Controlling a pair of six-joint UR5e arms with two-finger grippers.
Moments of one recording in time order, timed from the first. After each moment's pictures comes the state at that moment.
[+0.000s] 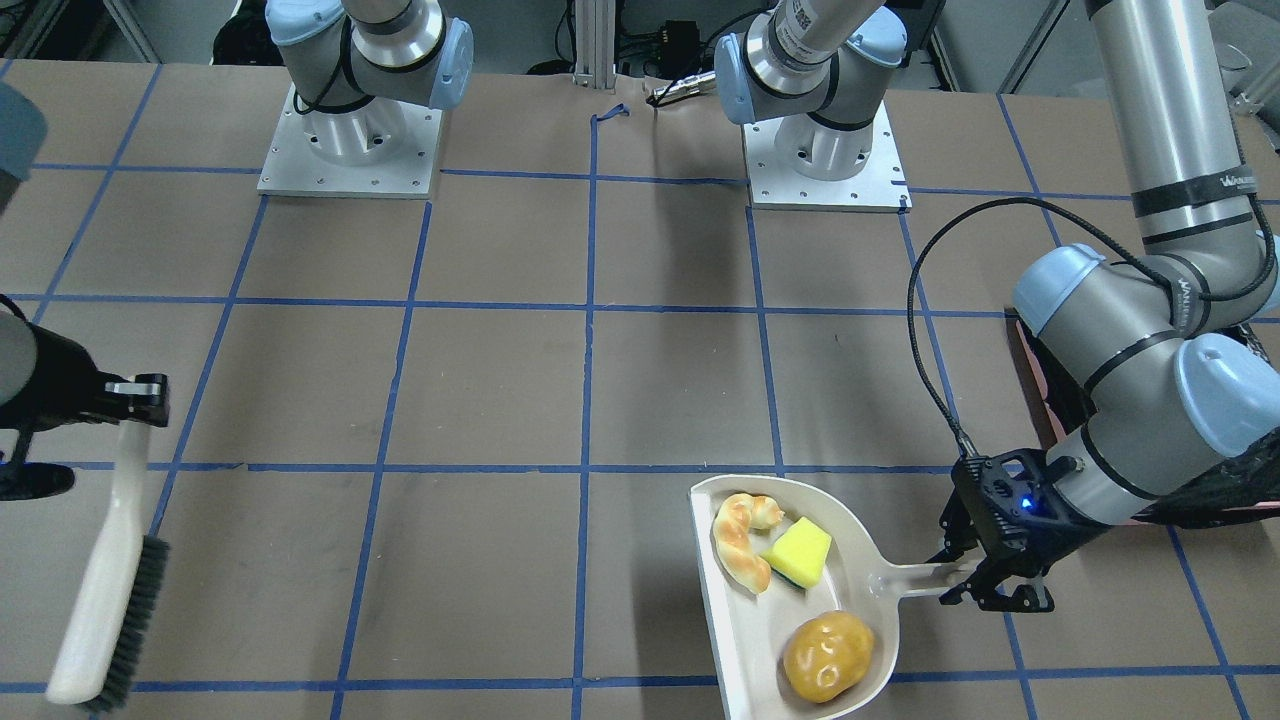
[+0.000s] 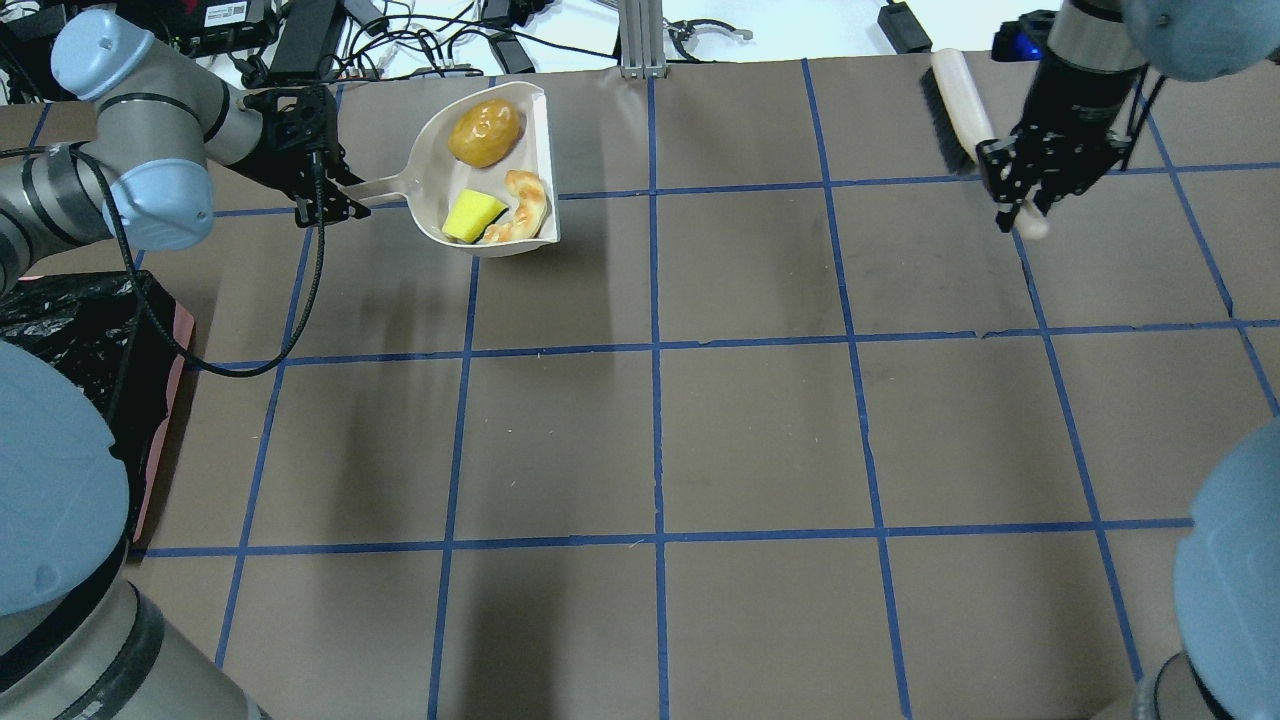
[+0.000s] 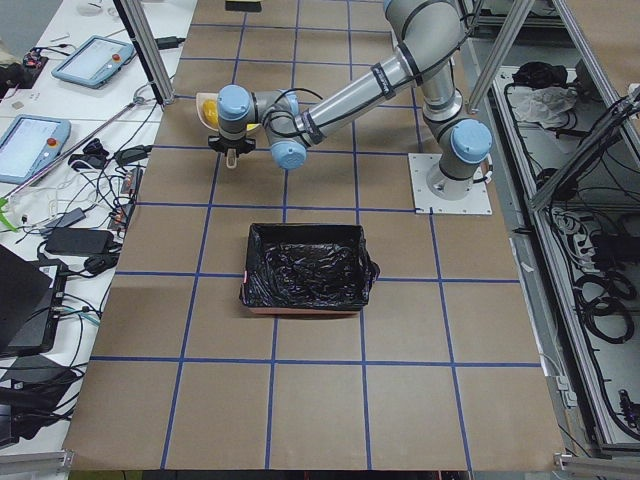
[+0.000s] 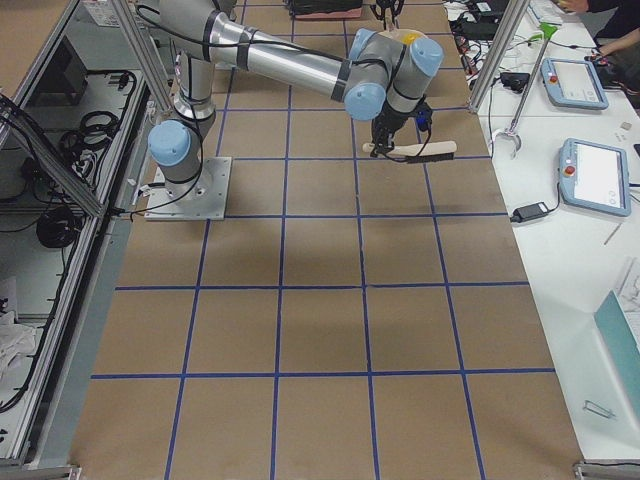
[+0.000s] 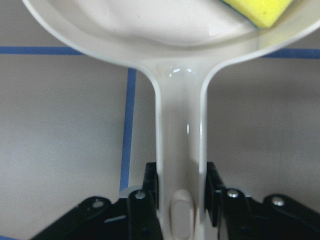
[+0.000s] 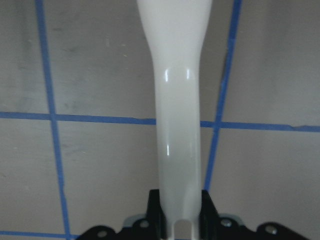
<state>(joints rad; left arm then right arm) -1.26 -2.06 -1.58 -0.96 1.21 1.76 1.26 -1.21 1.42 -1.55 -1.64 -0.35</state>
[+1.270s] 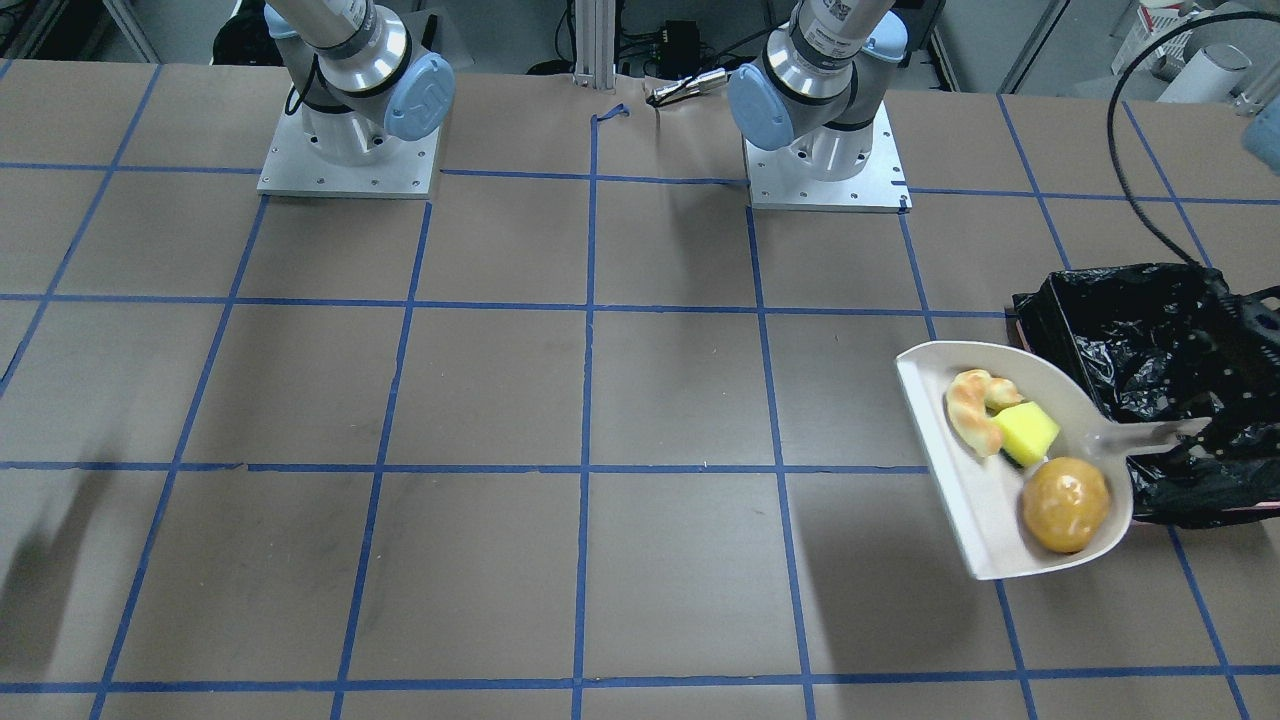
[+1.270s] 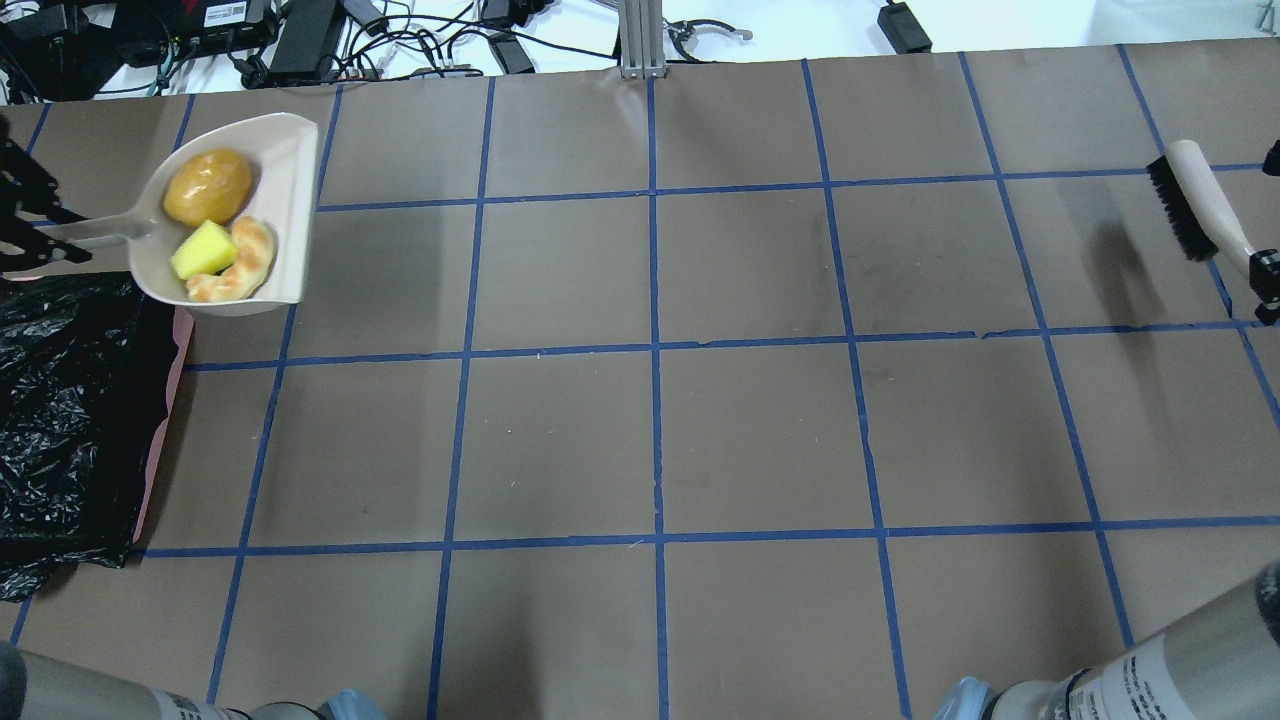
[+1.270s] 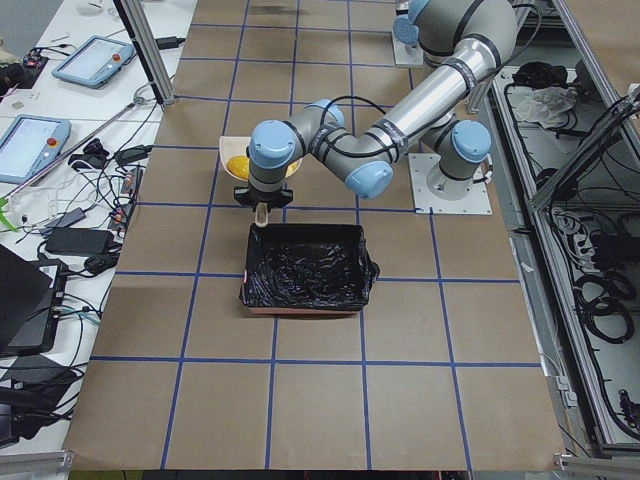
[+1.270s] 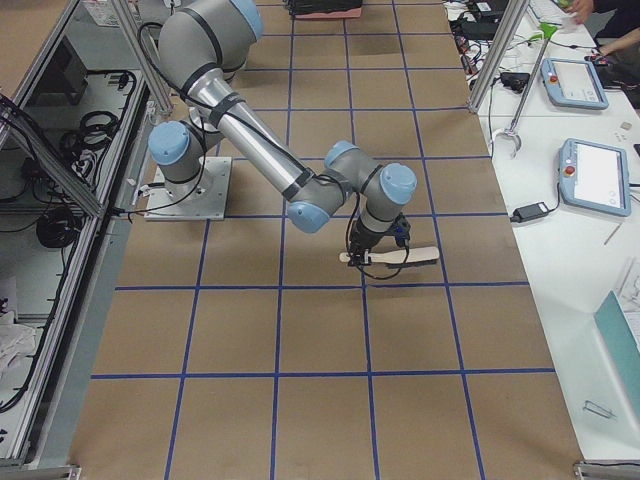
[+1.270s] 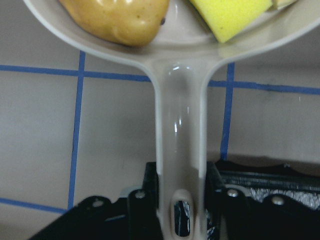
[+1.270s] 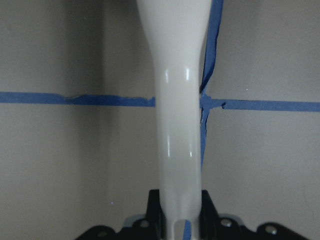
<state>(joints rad) -0.78 -1.86 -1.49 -1.33 1.32 2.30 0.89 -1.11 1.60 -1.95 -1.79 -0.72</state>
